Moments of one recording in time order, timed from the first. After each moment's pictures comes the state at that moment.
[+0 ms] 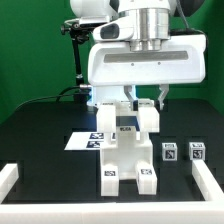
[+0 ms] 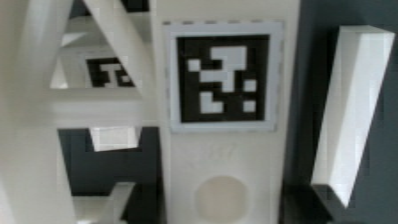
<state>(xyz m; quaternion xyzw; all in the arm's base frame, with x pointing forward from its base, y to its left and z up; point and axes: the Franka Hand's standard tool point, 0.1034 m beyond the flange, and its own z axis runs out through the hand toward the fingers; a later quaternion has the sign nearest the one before) 0.536 0.049 0.138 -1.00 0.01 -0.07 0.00</state>
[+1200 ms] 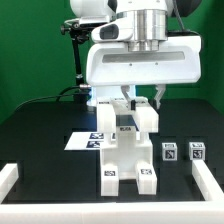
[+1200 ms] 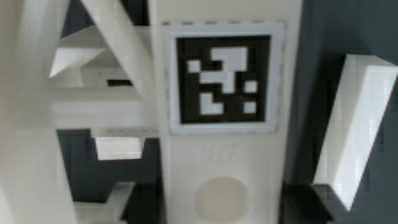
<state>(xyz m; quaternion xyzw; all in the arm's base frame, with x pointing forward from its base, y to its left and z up) 0.526 0.044 0.137 -1.00 -0.02 -0.06 0.00</state>
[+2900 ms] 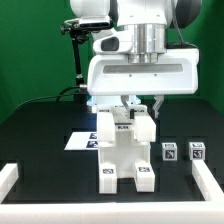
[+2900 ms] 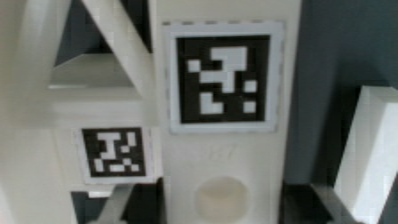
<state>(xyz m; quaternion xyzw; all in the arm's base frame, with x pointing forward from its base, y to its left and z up) 0.511 0.045 0.113 -1.00 -0.02 -0.06 -0.01</state>
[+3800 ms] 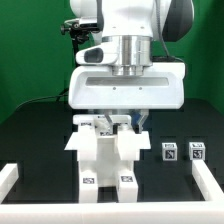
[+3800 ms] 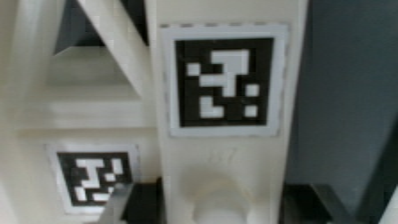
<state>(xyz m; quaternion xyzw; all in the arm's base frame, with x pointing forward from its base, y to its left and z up) 0.550 0.005 0.100 -1.00 -0.04 -0.08 -0.03</state>
